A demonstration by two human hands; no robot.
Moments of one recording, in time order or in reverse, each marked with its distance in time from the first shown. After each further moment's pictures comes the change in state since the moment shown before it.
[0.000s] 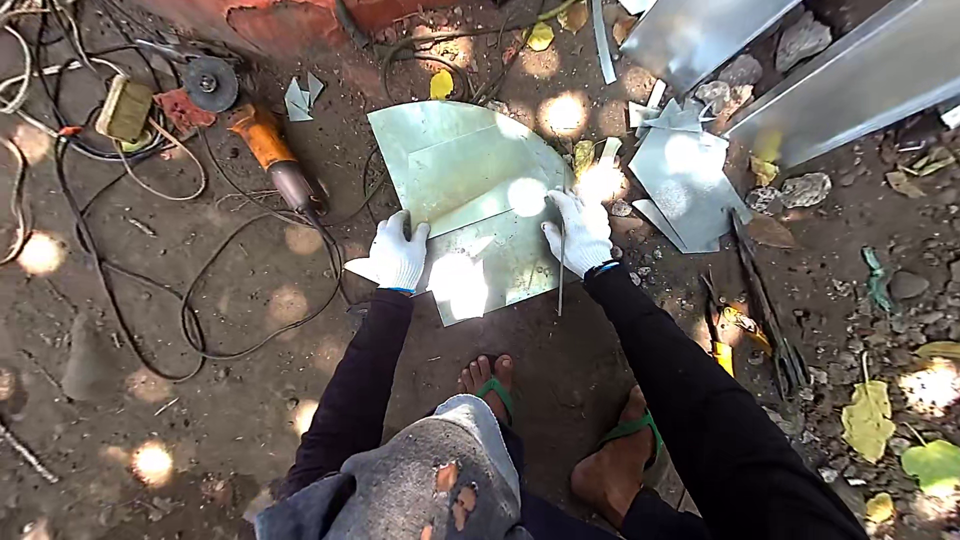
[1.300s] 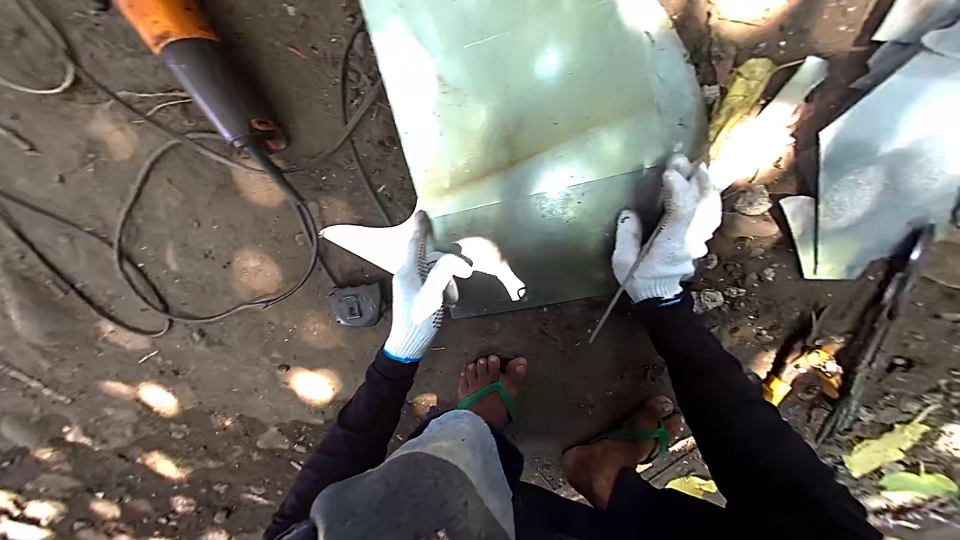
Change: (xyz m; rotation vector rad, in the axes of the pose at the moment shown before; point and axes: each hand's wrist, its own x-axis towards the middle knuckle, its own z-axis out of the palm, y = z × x) left_hand -0.076 -0.011 0.008 -0.795 -0.408 -0.287; right_hand -0.014 0.019 0.045 0.050 0.275 0.003
